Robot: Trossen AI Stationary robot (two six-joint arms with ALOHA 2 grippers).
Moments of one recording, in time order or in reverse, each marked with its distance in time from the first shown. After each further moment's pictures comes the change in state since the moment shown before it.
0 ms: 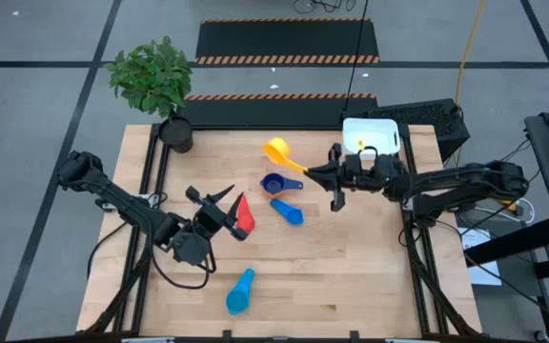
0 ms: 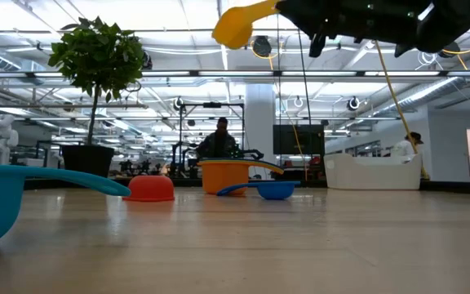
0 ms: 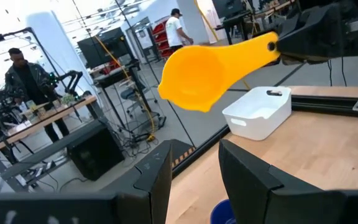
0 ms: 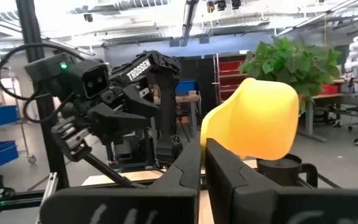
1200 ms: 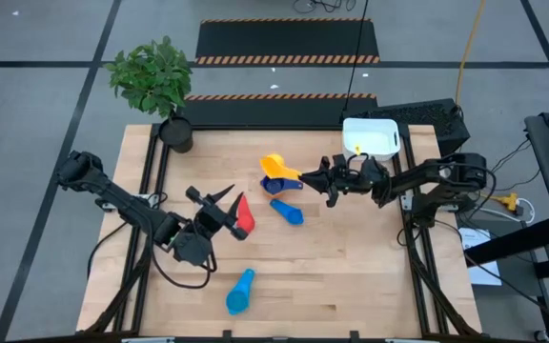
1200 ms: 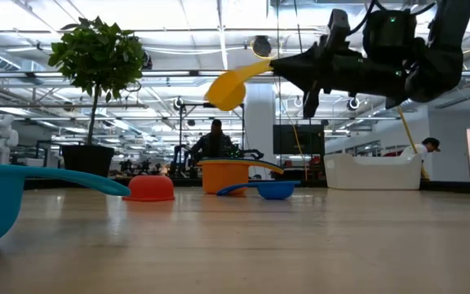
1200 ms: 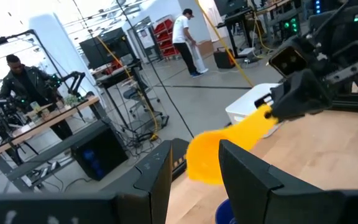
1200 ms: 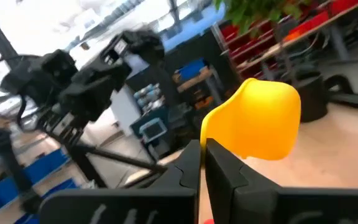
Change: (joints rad) left arm 0.010 0.000 0.000 -0.028 -0.001 -0.008; right arm -0.104 0.362 -0.137 0.451 -0.133 0.431
